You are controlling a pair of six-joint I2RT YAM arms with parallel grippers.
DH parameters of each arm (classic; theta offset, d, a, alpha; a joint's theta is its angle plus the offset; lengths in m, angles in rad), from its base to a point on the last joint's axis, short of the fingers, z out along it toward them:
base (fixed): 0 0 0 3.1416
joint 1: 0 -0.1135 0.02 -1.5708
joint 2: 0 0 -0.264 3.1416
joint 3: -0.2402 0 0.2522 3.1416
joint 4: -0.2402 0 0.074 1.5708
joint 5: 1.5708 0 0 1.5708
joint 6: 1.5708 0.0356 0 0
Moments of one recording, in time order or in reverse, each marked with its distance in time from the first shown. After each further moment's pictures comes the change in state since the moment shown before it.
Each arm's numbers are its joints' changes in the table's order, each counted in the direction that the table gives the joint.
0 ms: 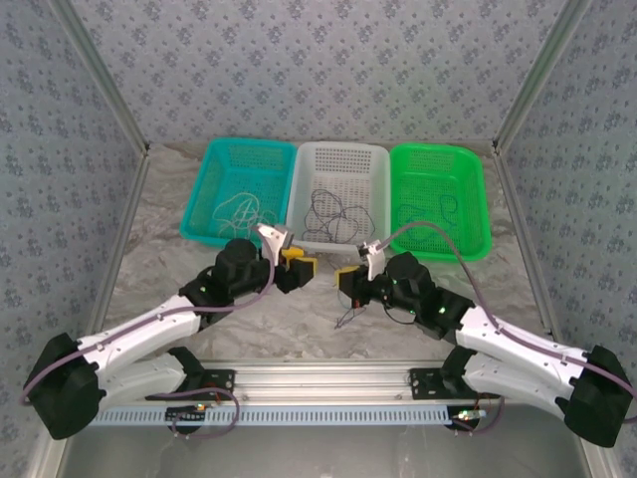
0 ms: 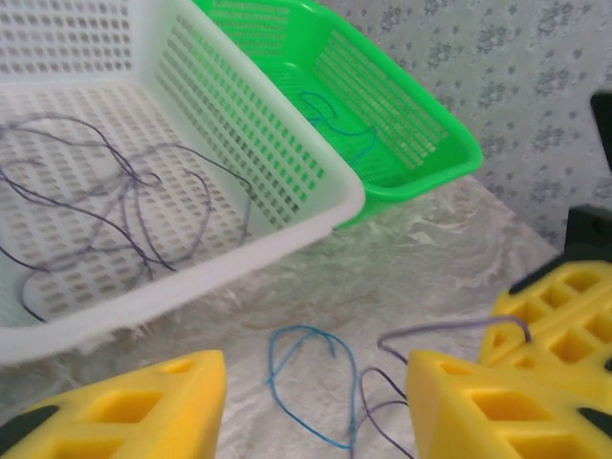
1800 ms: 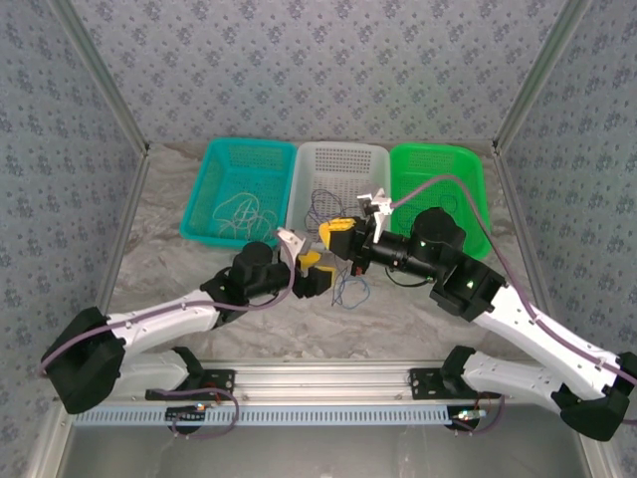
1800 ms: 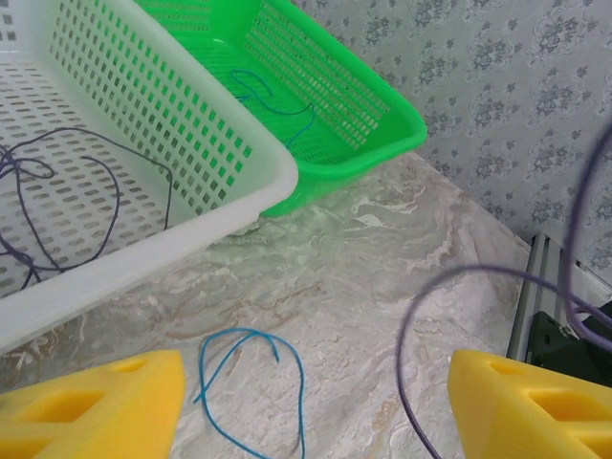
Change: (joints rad) left arm 0.065 -0.159 -0.025 0.177 0.027 0.071; right arm -0.007 -0.056 -0.521 -0.150 -0.169 -0.144
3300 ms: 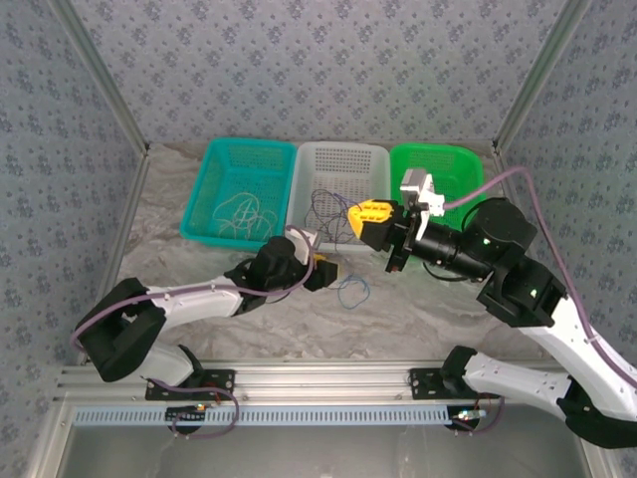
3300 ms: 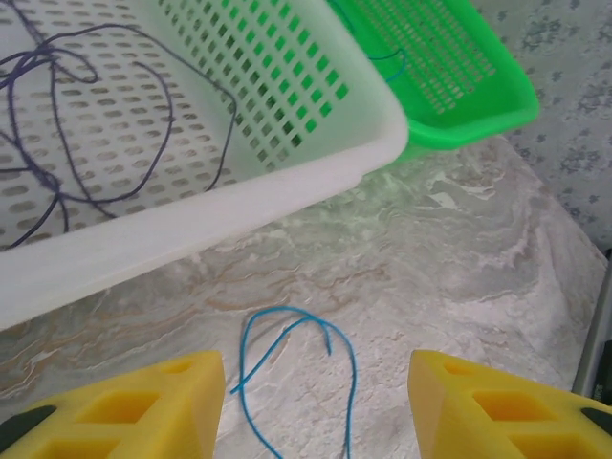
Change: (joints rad) left arm 0.000 -0.224 -0.072 -0.035 -0.105 -0.132; right arm 0.004 0.072 -0.287 -0.251 0.018 -0.233
